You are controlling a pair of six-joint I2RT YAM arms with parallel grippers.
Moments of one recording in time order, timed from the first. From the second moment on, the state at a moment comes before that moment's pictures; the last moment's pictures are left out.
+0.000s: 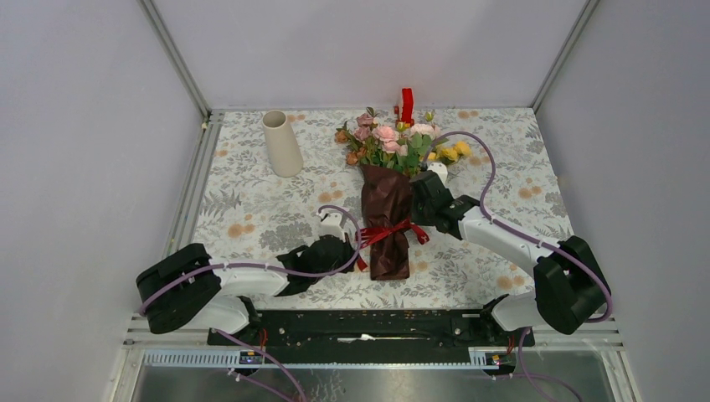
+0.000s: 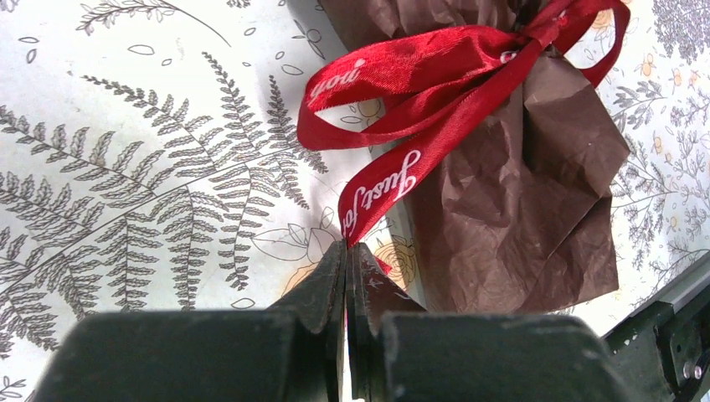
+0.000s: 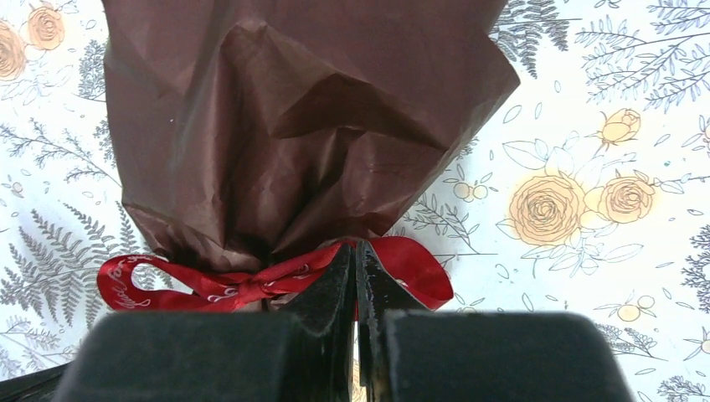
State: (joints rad) left arm -1.03 1.35 0.39 0.34 -0.29 -0.76; right arm 0.62 1.40 0.86 -0.37 0.26 0.58
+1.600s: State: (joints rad) left arm -0.81 1.10 0.38 0.08 -0.34 -0.78; right arm 0.46 1.30 0.75 -0.41 0.39 0.60
